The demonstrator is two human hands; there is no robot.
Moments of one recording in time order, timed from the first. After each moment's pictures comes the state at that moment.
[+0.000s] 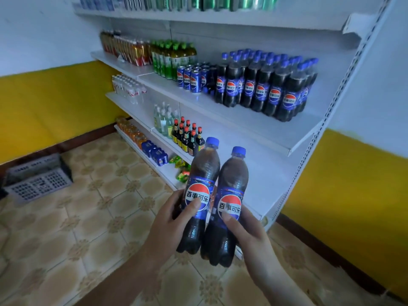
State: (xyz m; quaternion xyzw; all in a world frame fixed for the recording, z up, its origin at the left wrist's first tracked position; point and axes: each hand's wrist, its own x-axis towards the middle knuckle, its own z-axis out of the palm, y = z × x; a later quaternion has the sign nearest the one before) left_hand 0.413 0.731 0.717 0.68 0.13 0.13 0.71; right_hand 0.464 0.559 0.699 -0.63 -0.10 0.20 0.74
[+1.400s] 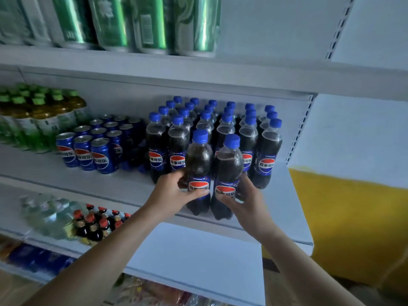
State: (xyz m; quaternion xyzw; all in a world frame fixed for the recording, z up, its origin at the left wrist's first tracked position) left_hand 0.975 0.882 0.732 0.83 -0.22 0.04 0.51; right_hand 0.902 0.671 0.723 -0.81 -0.05 -0.15 0.56
